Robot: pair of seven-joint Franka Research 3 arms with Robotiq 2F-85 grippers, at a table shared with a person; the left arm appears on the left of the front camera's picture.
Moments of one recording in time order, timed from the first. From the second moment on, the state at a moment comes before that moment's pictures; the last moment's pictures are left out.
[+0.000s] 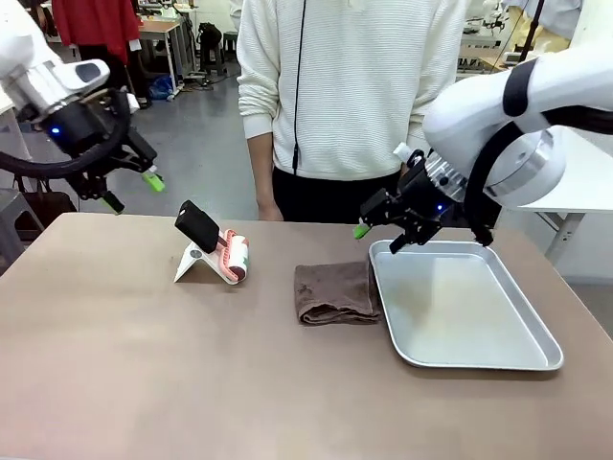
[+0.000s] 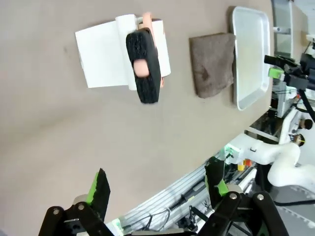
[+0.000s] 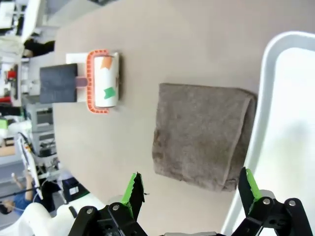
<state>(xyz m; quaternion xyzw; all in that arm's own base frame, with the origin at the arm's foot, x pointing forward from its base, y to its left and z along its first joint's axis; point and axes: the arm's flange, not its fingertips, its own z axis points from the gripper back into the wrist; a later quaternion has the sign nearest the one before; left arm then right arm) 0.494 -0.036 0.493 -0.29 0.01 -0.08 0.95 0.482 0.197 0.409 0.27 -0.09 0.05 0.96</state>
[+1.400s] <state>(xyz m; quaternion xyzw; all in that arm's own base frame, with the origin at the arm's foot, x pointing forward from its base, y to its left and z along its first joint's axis) 0.397 0.102 0.410 -0.63 -0.15 -0.10 0.75 0.328 -0.145 0.360 0.71 -0.08 -0.07 0.69</state>
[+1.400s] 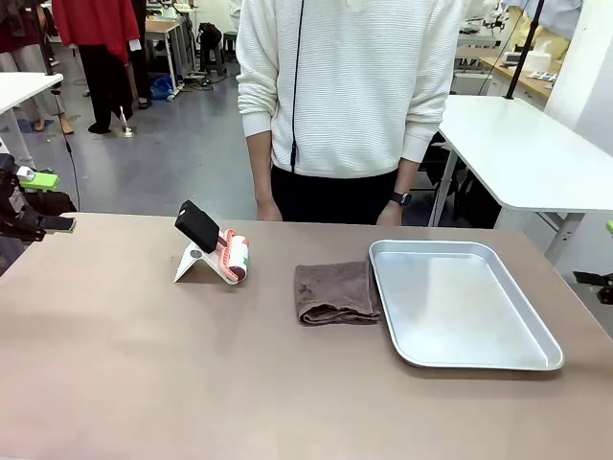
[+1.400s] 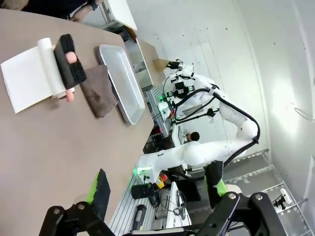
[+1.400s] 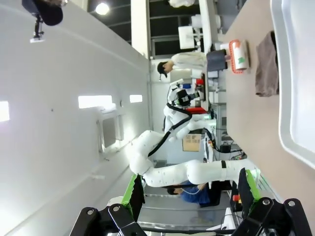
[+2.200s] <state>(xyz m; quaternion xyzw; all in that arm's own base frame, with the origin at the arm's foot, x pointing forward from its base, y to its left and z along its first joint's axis) 0.397 0.100 0.414 -0.63 -0.15 -0.10 0.75 0.329 -0.140 0.369 0.71 -0.08 -0.06 0.70</state>
